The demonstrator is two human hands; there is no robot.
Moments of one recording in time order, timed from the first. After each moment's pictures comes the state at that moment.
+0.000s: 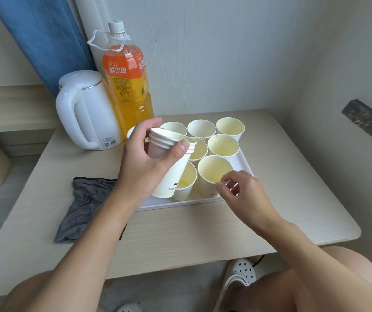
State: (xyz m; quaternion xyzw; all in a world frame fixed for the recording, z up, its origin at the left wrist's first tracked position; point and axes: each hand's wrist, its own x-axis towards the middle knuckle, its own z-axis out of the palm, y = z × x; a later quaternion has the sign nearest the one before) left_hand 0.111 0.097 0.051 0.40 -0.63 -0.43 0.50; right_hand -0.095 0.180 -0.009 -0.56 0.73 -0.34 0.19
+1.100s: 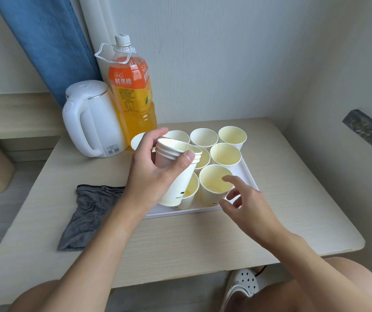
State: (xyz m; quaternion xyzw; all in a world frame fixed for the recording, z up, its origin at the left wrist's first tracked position) left_hand 0.106 0.097 0.052 0.39 -0.62 -0.46 0.50; right_hand -0.096 0.185 -0.004 -0.58 0.73 -0.30 0.22
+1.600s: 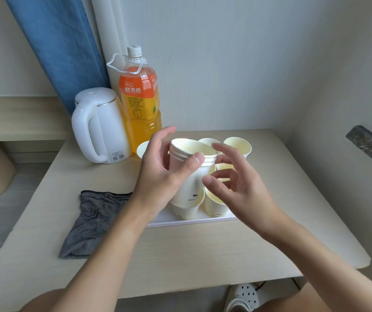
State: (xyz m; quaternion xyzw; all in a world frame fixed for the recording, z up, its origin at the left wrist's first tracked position) left_hand 0.103 0.095 0.066 0.36 -0.58 -0.52 0.51; right_hand -0.059 0.163 0.071 -0.60 0.53 -0.50 0.33
